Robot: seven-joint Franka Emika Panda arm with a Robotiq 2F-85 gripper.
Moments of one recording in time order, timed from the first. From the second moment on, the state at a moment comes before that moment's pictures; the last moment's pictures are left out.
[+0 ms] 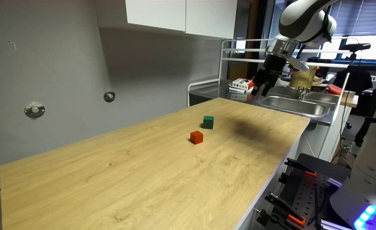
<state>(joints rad) -0.09 -0.52 -0.41 -2.71 0.06 2.38 -0.36</state>
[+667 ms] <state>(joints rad) -0.06 -0.47 -0.33 -2.70 0.11 2.39 -0.35</state>
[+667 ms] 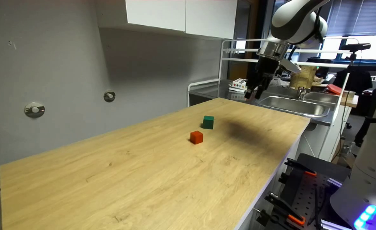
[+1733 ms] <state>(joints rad) 0.06 0.01 -0.04 -2.36 0.17 2.37 -0.18</state>
